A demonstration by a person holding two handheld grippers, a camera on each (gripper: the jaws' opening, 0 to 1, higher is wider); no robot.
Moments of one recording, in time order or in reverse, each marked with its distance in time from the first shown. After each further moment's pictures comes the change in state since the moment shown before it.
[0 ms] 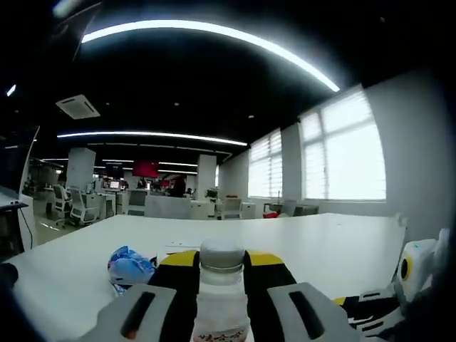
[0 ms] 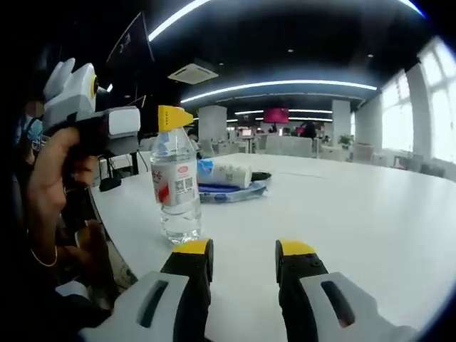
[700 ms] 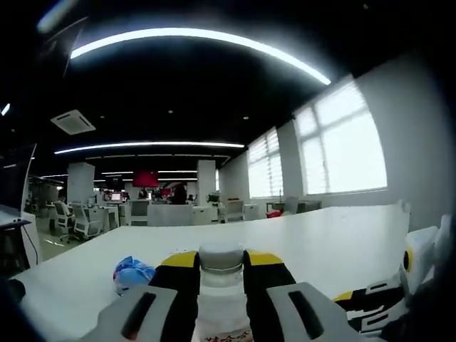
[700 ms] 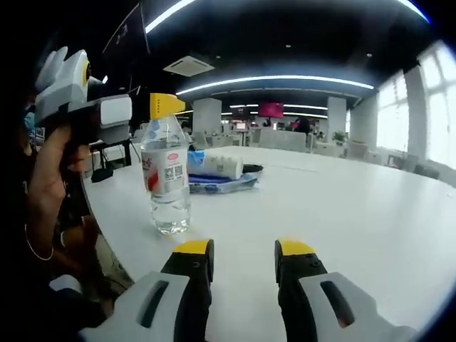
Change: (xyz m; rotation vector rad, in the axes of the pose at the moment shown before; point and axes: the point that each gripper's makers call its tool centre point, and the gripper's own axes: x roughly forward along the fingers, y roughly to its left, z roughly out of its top) left arm 0.000 -0.005 -0.002 0.069 -0.024 -0.001; right arm 0.002 -0.014 -0.012 -0.040 0.049 -0.054
